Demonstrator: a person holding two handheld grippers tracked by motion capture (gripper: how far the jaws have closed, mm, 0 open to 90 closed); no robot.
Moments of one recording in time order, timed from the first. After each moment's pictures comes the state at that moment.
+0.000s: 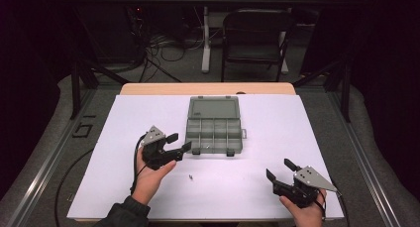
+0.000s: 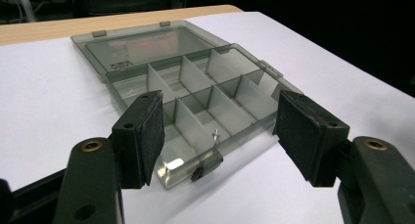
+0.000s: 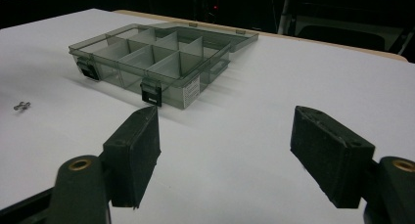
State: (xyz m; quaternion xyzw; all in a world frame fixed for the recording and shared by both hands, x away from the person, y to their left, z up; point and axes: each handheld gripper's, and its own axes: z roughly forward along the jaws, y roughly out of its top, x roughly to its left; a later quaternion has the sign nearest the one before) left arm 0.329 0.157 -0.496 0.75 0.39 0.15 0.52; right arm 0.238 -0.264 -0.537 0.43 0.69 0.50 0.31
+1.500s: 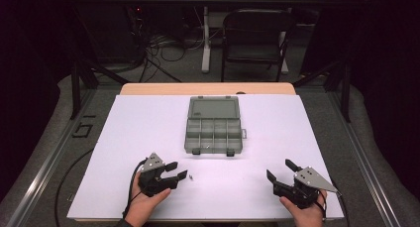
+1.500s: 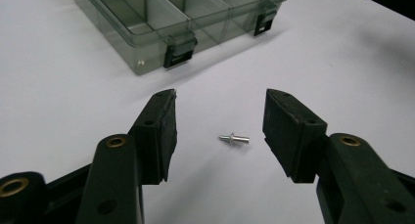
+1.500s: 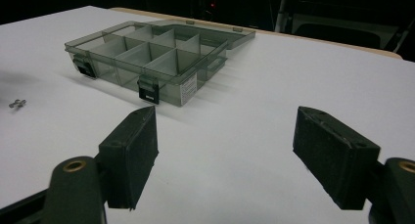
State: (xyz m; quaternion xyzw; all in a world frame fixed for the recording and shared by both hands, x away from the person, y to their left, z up) left arm 0.286 0.162 -0.544 0.79 0.39 0.09 0.46; right arm 0.236 -0.265 -0.537 0.43 0.68 0.50 0.32
